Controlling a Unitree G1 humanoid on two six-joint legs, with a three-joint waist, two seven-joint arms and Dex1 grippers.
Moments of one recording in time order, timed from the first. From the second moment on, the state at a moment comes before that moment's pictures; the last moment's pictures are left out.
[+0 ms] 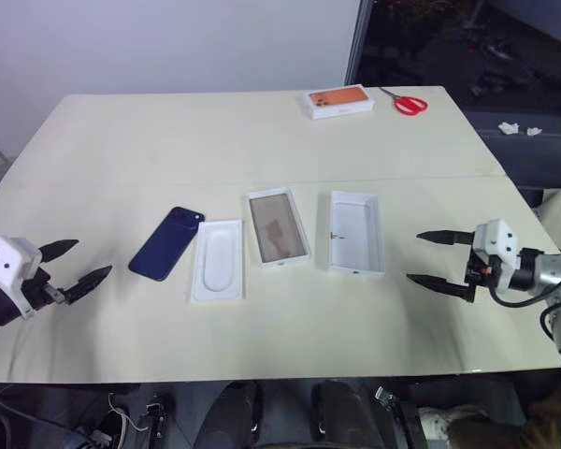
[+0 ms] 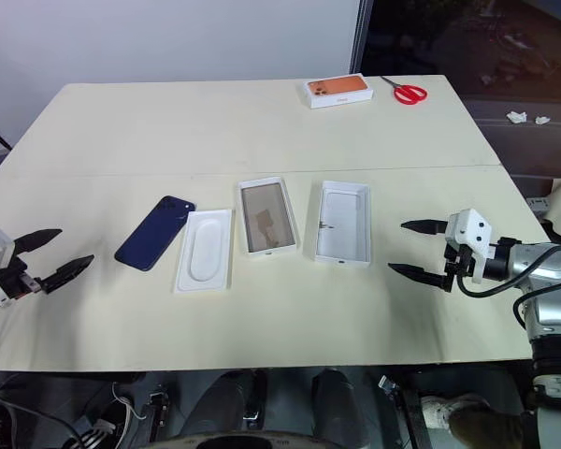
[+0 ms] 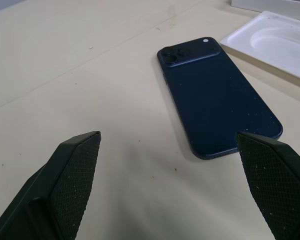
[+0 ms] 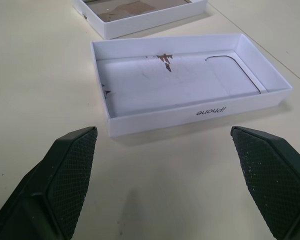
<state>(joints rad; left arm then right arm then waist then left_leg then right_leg) 0.02 0.86 0.49 0.31 -0.42 -0.03 -1.06 -0.25 -0.87 -0.18 0.35 0.36 -0.12 1.35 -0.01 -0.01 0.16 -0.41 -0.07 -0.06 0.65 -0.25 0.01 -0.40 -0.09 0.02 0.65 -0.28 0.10</state>
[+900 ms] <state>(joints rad) 0.07 0.86 0.48 0.09 -0.52 0.41 -1.01 -0.25 -0.87 -0.16 0.19 0.35 -0.02 1.30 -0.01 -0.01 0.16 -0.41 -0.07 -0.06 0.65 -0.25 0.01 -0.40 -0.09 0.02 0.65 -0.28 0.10</state>
